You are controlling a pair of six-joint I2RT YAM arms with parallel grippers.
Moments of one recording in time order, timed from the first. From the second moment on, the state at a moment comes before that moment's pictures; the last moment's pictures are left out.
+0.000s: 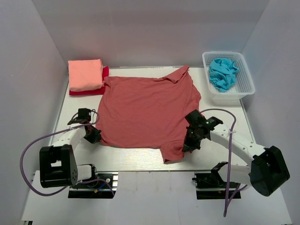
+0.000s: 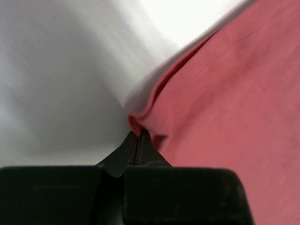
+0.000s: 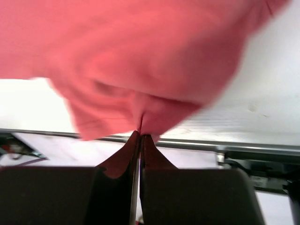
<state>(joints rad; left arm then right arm) 0.07 1.27 0.60 -0.58 -0.06 -0.88 0.62 1.18 0.69 -0.88 -0.17 0.88</state>
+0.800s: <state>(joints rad) 0.07 1.62 1.14 -0.76 0.06 -0.90 0.33 1.61 1.40 -1.03 -0.09 0.74</state>
